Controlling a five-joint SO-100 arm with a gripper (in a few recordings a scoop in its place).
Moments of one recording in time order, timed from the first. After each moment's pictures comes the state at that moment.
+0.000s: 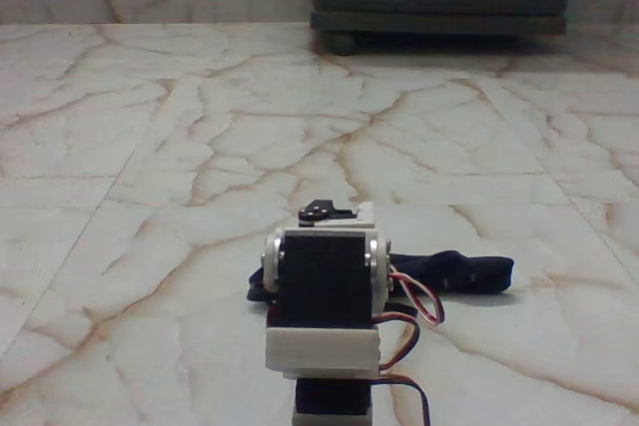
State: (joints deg) arm 2.8 138.3 176.7 -31.6 -92.1
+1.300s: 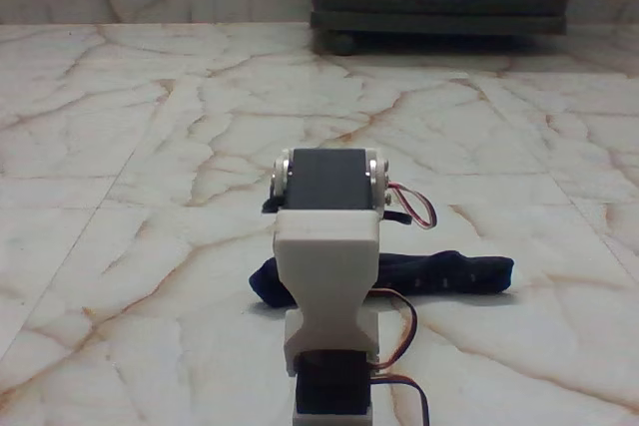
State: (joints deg) arm 1.8 117.9 146.7 -8.9 -77.3
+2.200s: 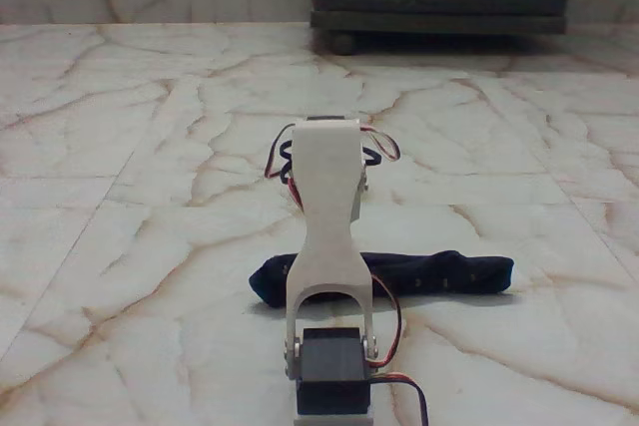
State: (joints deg) arm -0.6 45.1 50.4 51.1 -8.8
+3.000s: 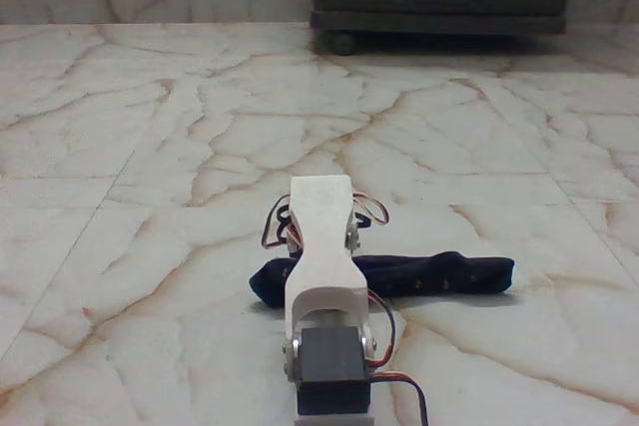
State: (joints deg) arm -2.1 19.8 33.3 56.1 -1.3
